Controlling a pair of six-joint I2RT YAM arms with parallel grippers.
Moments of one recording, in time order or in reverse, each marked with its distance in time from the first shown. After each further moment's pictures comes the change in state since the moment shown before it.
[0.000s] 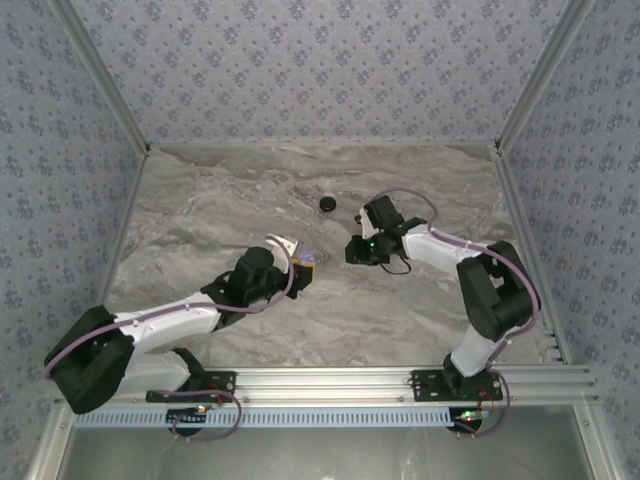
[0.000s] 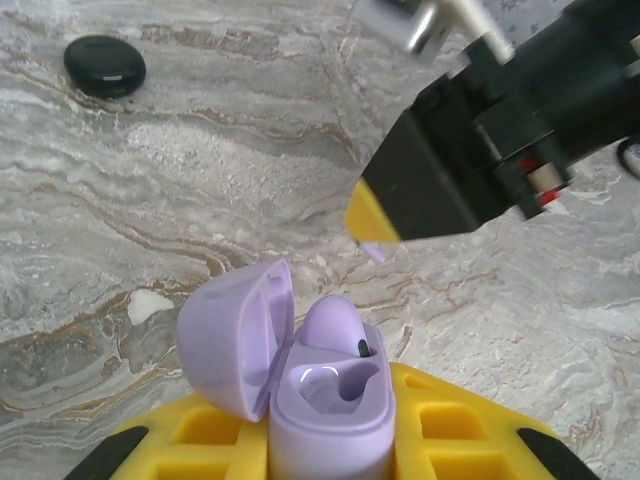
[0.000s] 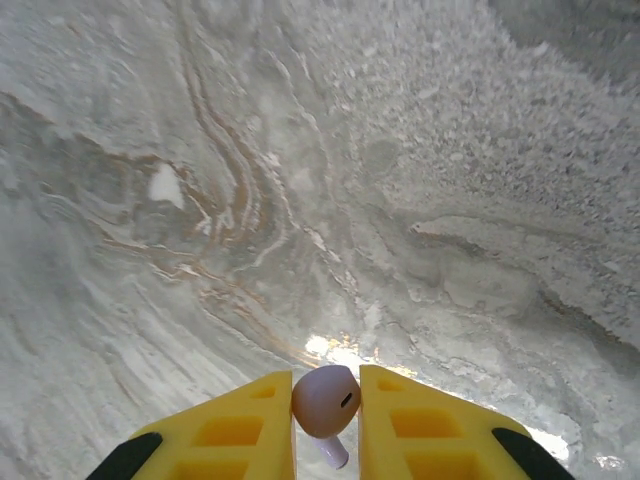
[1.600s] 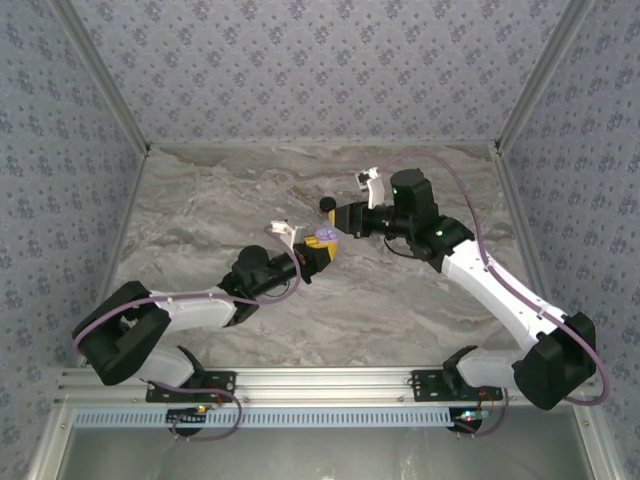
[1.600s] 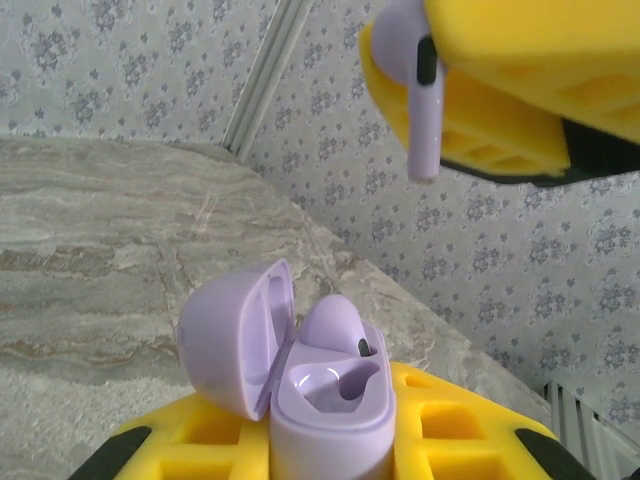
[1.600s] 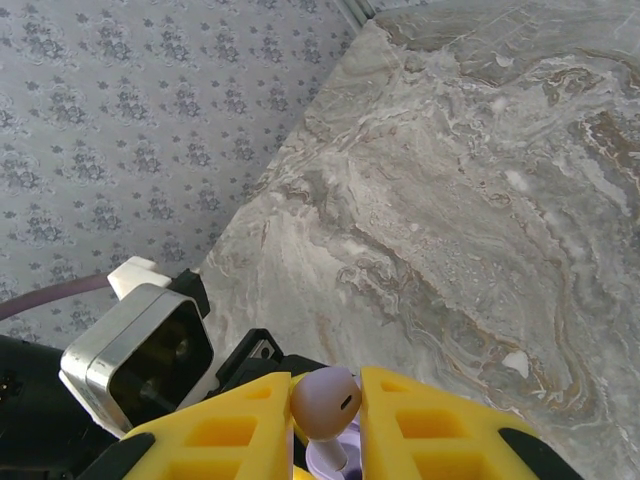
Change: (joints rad) left arm 0.000 0.189 0.000 0.682 0.155 -0.133; right arm 0.071 -0.404 0.108 0.112 -0.159 0.014
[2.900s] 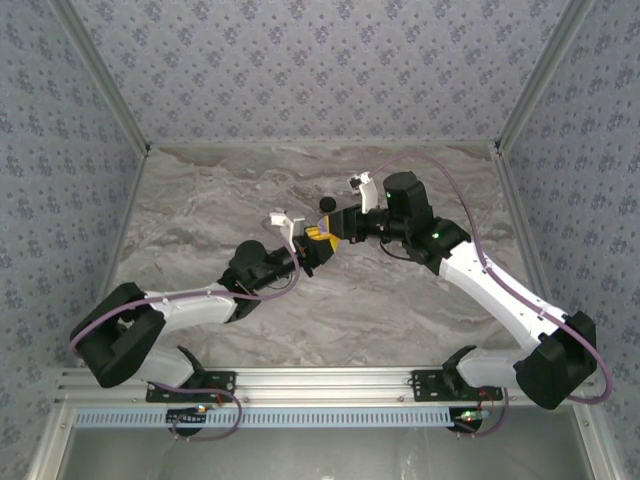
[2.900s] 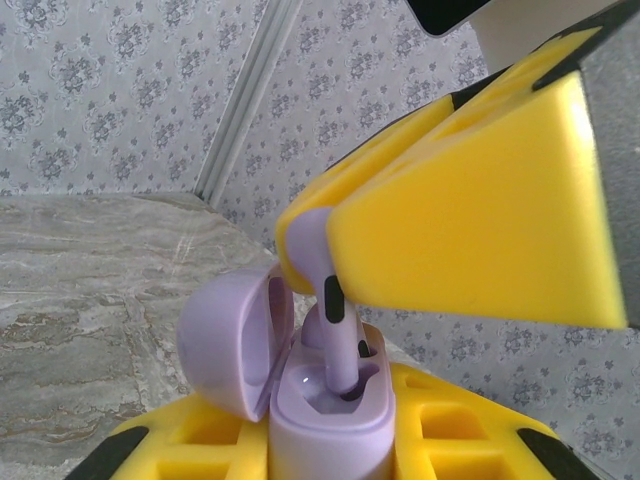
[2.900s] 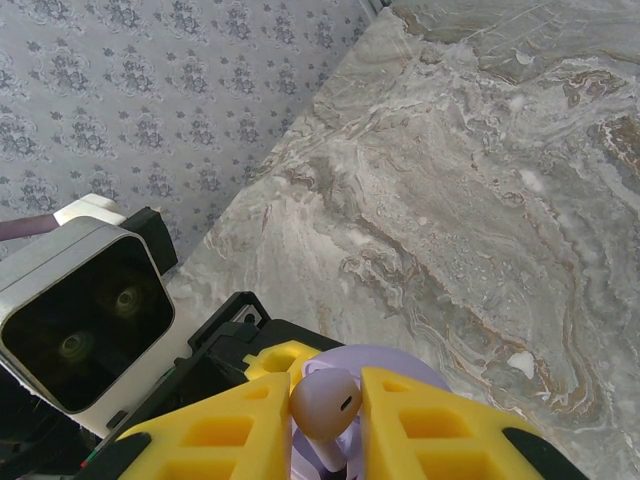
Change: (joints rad) left arm 0.000 -0.021 0.048 0.019 0.018 -0.011; right arm 0.048 0.000 0.010 -0.023 0.031 -0.055
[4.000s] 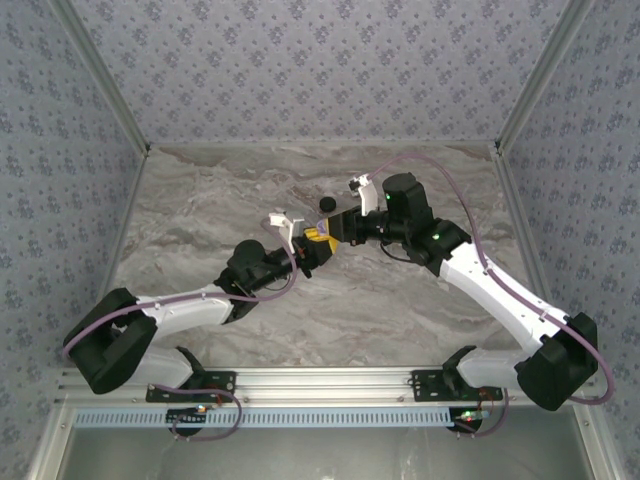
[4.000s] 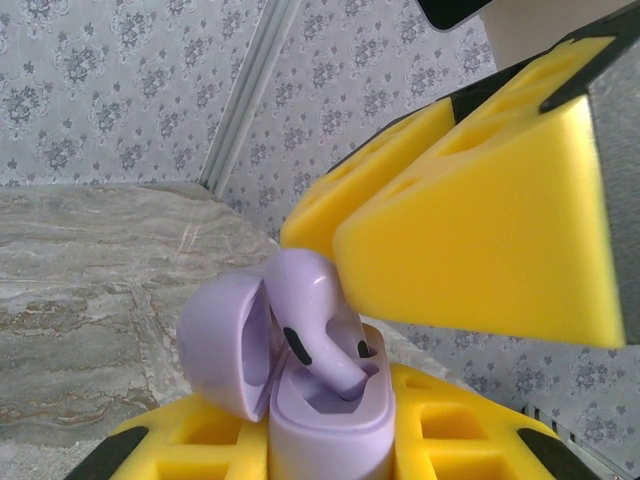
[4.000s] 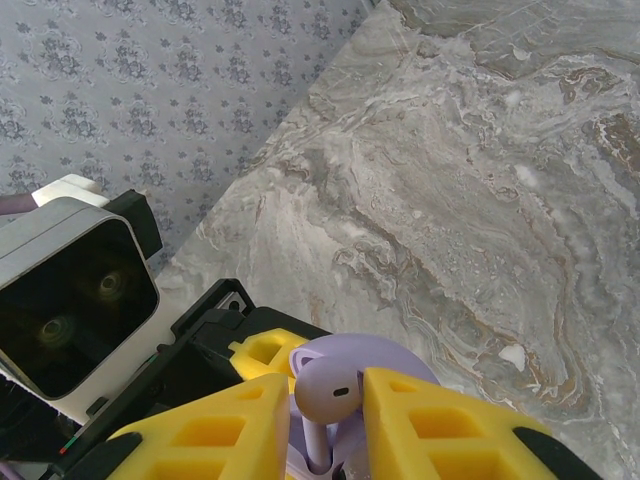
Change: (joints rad) left arm 0.000 -0.045 0.000 -0.077 0.000 0.019; right arm 0.010 -0.008 0.000 -0.028 0.015 -0.029
